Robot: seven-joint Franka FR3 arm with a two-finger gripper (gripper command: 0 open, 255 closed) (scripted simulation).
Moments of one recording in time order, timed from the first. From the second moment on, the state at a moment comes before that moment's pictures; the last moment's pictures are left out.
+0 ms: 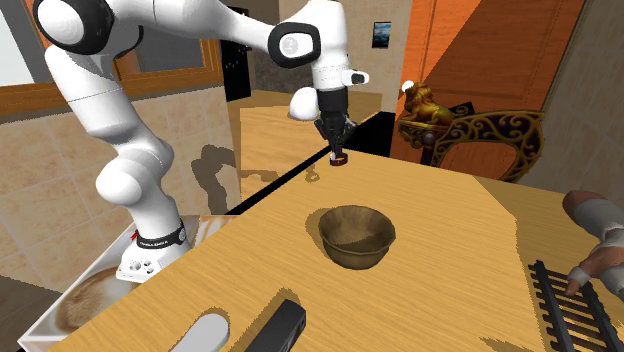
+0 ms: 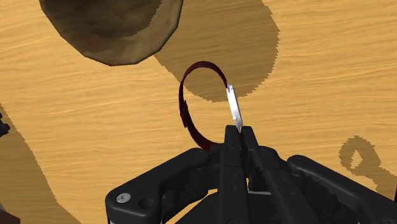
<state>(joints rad) 0.11 -0.22 -0.02 -2.11 -0.03 2.00 -0.70</state>
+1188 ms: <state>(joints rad) -0.01 -0.08 -0.19 -2.01 0.00 2.05 -0.99</state>
